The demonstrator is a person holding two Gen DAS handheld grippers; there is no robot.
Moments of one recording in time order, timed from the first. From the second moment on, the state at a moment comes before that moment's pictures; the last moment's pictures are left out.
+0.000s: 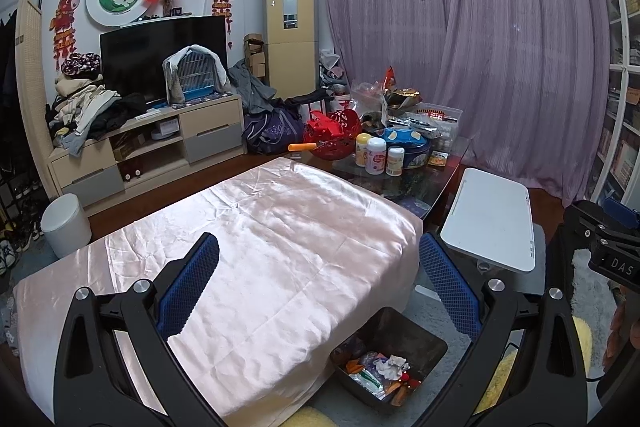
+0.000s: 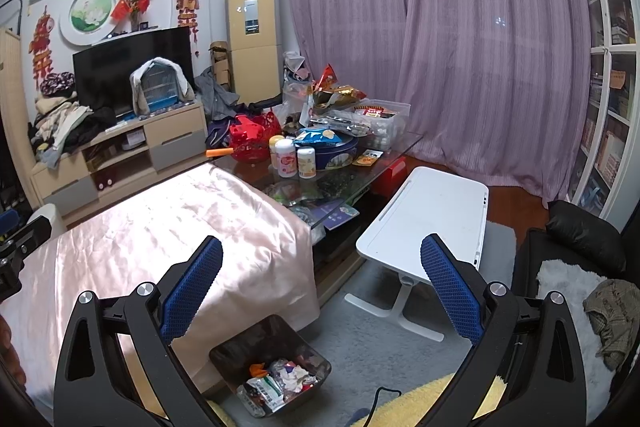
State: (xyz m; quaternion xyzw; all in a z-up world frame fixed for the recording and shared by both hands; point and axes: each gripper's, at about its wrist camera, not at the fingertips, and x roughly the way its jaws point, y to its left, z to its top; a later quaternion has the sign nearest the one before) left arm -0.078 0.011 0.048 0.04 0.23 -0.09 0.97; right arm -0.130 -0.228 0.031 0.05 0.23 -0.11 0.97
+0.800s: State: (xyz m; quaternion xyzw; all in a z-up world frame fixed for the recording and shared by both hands) left arm -0.071 0.007 0.039 0.04 0.24 -0.08 0.97; right arm -0.129 -0.227 0.029 0.05 0.23 -0.11 0.96
